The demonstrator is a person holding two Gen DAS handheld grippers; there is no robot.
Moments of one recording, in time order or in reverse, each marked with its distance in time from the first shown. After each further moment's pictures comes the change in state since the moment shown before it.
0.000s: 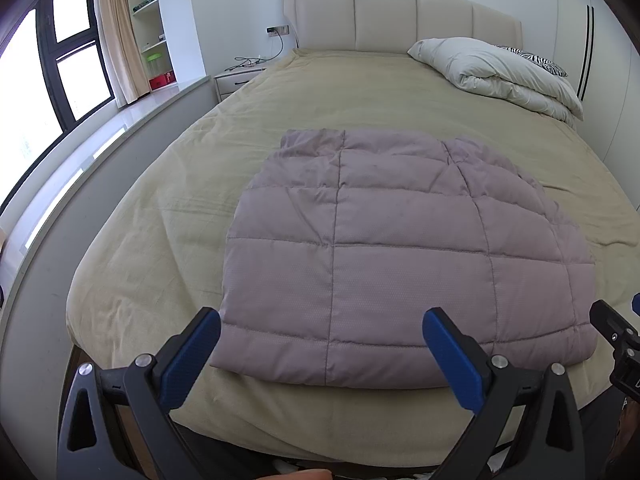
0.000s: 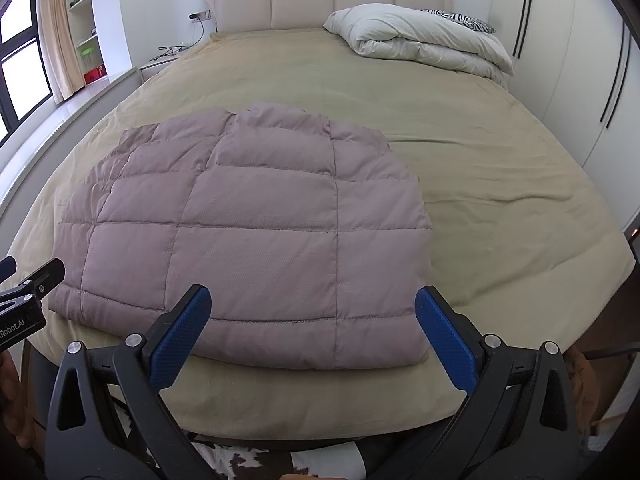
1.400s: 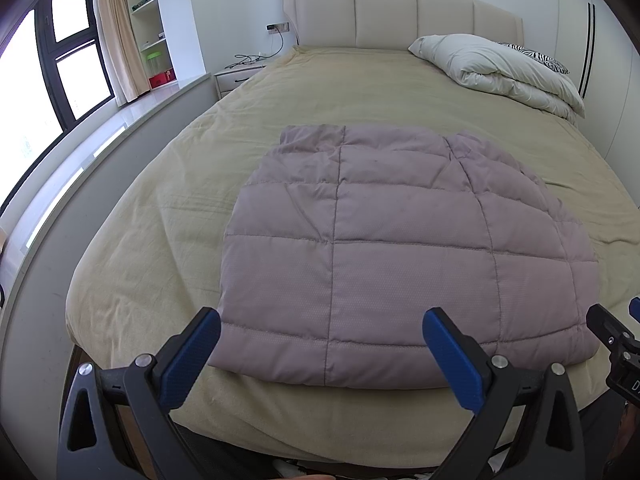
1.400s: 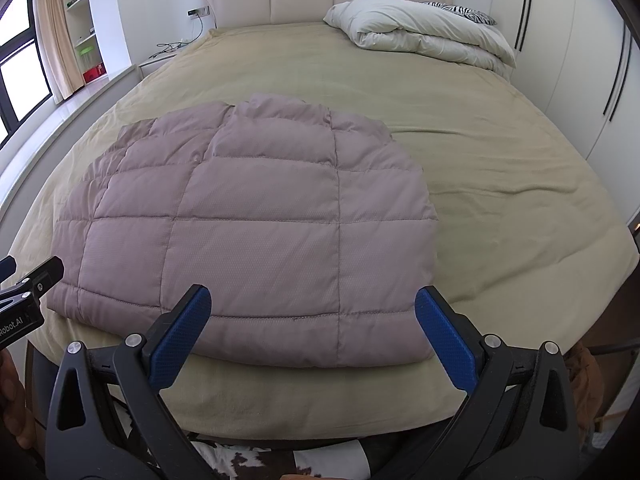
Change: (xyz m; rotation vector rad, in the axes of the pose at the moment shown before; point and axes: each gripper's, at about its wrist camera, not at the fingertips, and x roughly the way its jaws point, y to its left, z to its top) left arm 0.001 0.001 -0.002 0.004 0.005 0.002; right arm 0.010 0.006 -0.001 0.012 0.020 0.006
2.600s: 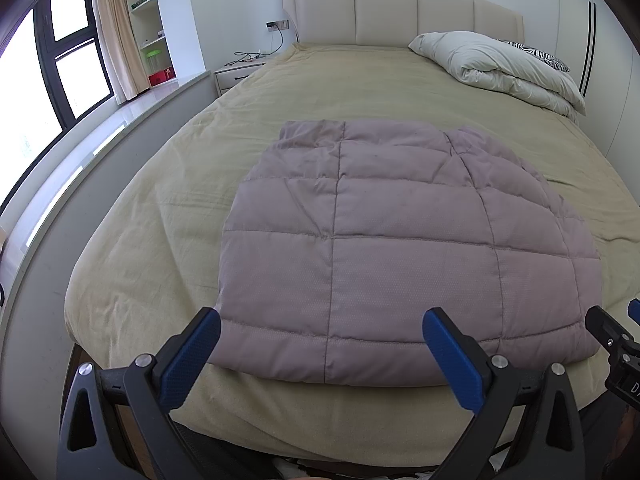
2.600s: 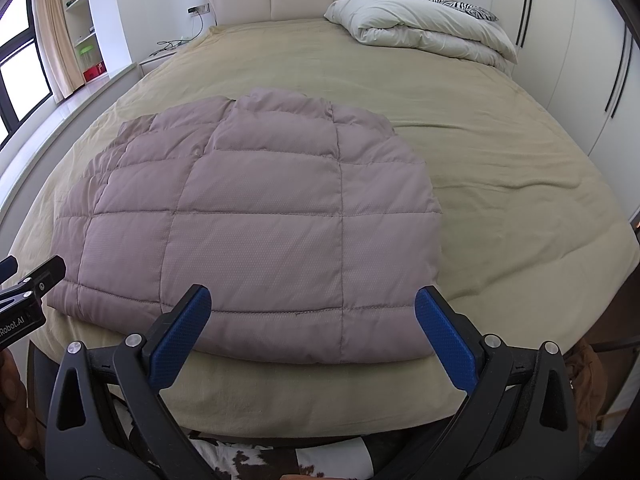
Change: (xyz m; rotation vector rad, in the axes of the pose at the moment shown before) left arm 0.003 0.002 -0.005 0.004 0.008 0.001; right arm 0.003 0.003 -0.004 0.002 0.008 0.006
